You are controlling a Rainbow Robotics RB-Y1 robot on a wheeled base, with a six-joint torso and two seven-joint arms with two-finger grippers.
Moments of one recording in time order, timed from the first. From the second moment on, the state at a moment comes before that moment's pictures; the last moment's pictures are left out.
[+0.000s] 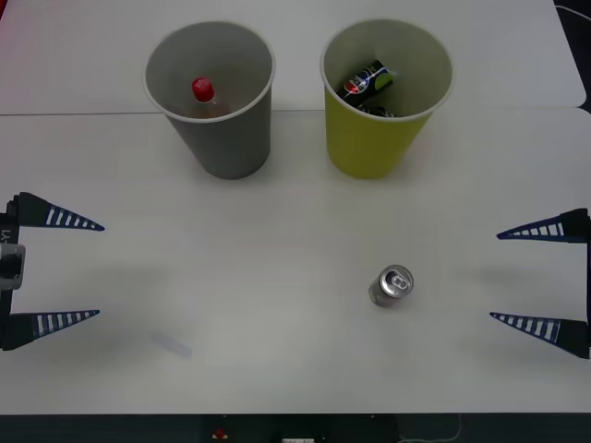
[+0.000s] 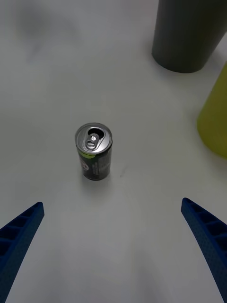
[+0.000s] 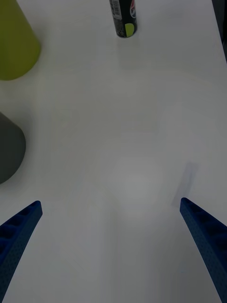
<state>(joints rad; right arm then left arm) 0.28 -1.09 -0.17 -1.89 1.14 -1.06 0.06 0.26 1.13 0.26 -2.01 -1.31 -1.13 -0.09</state>
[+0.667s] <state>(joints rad) 0.28 -0.96 -0.10 -1.74 1.07 -1.07 0.27 0.26 1.13 0.26 -2.01 -1.31 -1.13 -0.09</state>
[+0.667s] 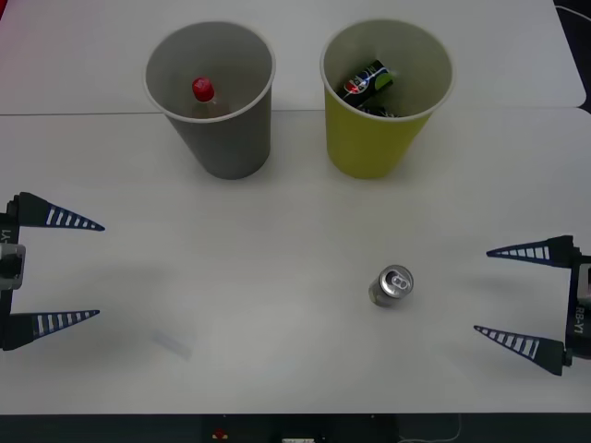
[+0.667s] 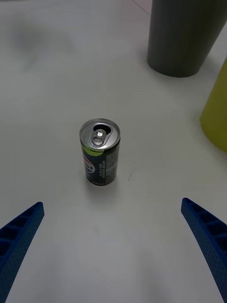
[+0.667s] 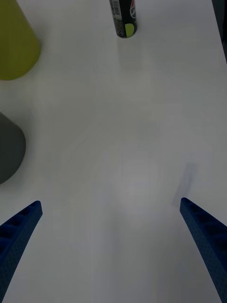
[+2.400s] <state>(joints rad) 0.01 -0.49 0.04 -1.37 1.23 -1.09 0.39 0.26 1.13 0.26 -2.01 -1.31 -1.13 -0.09</state>
